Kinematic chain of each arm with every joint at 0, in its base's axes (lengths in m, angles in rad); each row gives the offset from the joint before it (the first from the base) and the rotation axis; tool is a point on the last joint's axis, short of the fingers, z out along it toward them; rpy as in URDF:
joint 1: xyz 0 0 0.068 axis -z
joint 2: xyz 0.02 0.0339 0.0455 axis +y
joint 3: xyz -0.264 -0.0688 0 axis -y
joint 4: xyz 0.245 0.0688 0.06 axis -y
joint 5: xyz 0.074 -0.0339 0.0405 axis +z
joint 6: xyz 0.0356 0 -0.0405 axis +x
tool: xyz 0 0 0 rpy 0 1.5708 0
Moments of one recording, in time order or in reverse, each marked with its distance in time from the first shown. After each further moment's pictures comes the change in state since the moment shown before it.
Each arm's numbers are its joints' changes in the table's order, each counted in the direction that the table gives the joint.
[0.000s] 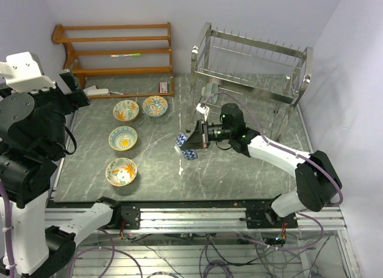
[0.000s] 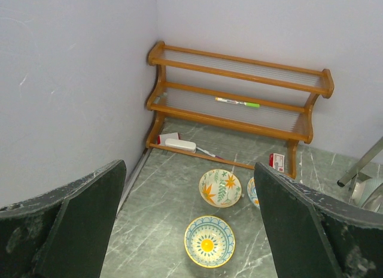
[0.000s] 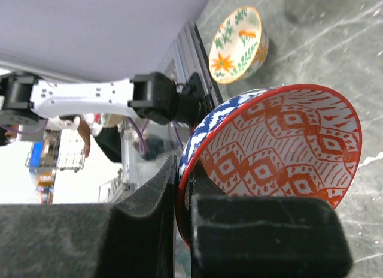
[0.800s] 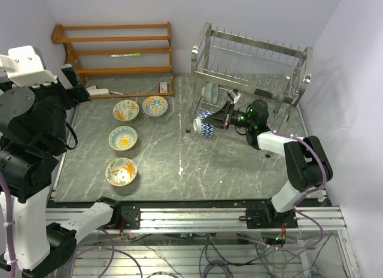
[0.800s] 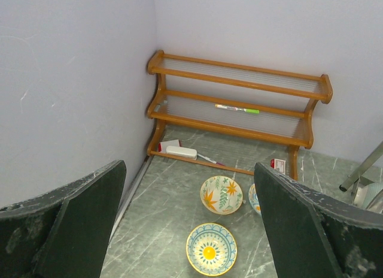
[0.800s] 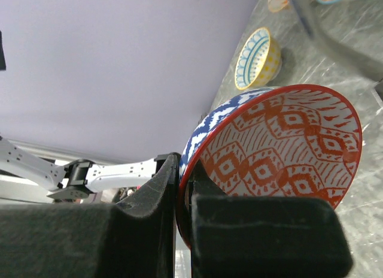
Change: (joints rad) left arm 0.000 0.034 0.039 0.021 -0.007 0.034; right arm 0.364 0.165 -0.121 0.653 0.101 0.465
